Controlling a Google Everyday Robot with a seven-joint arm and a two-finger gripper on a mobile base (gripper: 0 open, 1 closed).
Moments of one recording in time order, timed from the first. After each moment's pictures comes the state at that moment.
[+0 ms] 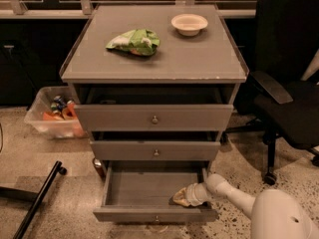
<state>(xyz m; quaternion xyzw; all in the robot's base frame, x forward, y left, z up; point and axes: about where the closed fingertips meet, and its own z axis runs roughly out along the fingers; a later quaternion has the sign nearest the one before) 0.565 -0.119 0.156 -0.53 0.76 0.25 0.26</state>
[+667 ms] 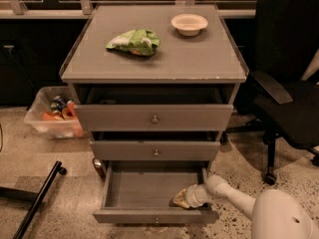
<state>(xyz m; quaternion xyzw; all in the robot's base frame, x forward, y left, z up) 0.559 -0.115 0.155 -0.54 0.76 0.25 0.26</state>
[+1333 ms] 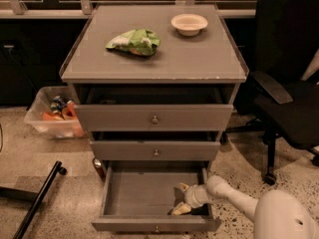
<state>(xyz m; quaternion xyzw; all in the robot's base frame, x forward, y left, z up) 0.554 -0.111 0.159 -0.55 0.75 0.25 0.27</state>
